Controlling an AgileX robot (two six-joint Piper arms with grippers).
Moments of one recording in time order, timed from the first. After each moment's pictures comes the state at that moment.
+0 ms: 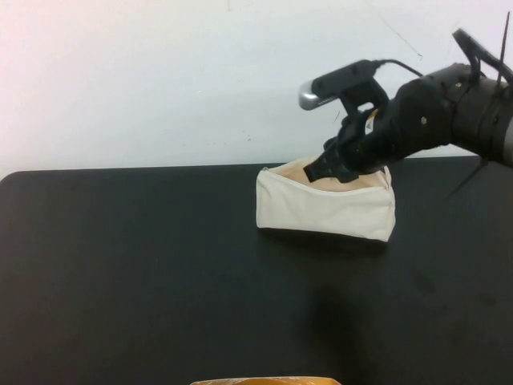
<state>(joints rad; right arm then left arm) 0.48 1.98 -1.63 -0.01 0.57 -0.06 0.00 -0.01 0.02 -0.18 0.37 -0.13</state>
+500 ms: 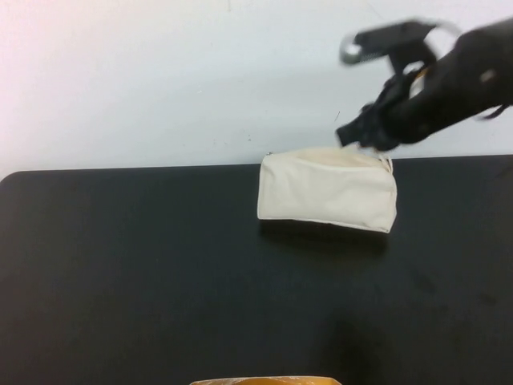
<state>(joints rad) 0.43 1.84 -1.62 -0.01 0.70 0.03 0.00 -0.01 0.02 -0.18 0.37 -0.13</state>
